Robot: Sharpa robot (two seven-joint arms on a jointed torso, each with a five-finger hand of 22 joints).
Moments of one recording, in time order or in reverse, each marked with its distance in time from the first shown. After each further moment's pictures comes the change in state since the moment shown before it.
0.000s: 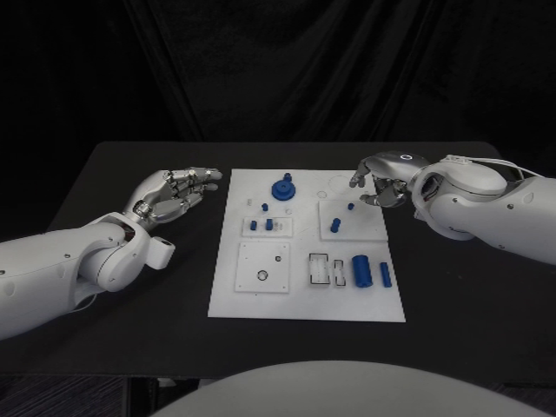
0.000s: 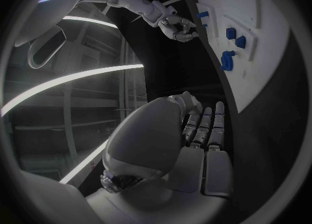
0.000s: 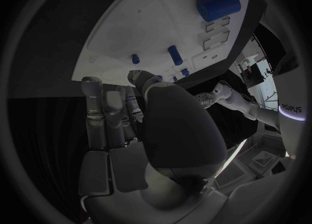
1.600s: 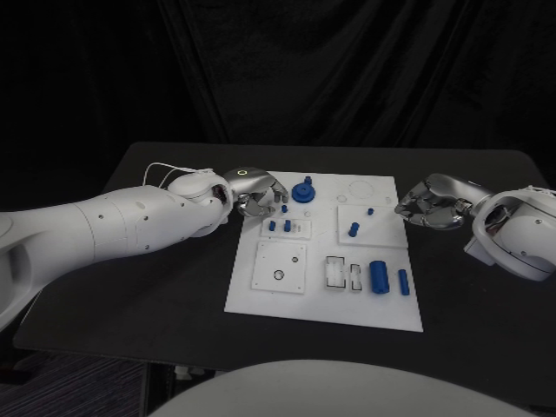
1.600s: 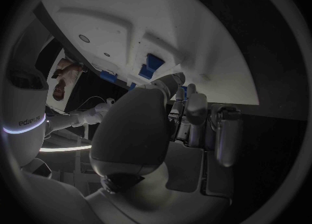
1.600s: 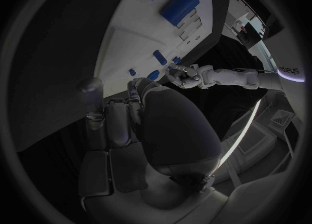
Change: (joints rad) left arm 0.052 0.335 0.001 -0.330 -1.154 -0.145 -0.411; left_hand -0.180 -0.187 -0.109 0.049 -0.652 0.063 -0.081 0.004 0.338 0.487 -0.040 -0.104 0.396 1.077 -0.134 0.969 0.868 -0.079 1.284 -0.184 1.194 0.665; right arm -0.018 -0.117 -0.001 0.093 0.325 0.009 0.032; right_hand -0.012 0.120 -0.070 0.120 0.027 0.138 -0.034 0.038 0.013 0.718 -0.075 0.678 0.731 0.166 -0.063 0.124 0.217 0.000 0.145 -0.052 0.080 -0.001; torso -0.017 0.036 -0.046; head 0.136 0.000
